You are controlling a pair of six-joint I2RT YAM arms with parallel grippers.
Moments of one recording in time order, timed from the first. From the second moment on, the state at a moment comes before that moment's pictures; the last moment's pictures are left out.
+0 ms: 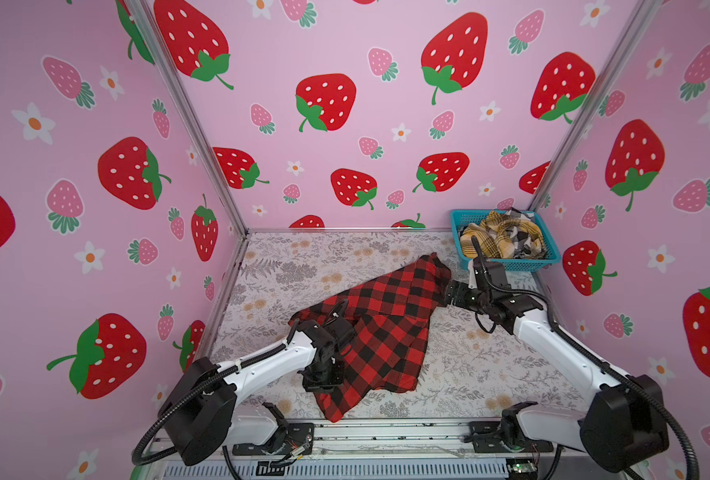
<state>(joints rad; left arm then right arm) -0.73 1.34 0.82 -1.10 0.18 -0.71 0.41 1.26 0.91 -0.45 0.00 0.49</state>
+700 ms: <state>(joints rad) -0.23 1.92 1.89 -0.89 0.23 -0.73 0.36 1.44 1.02 -0.45 -0.08 0.46</state>
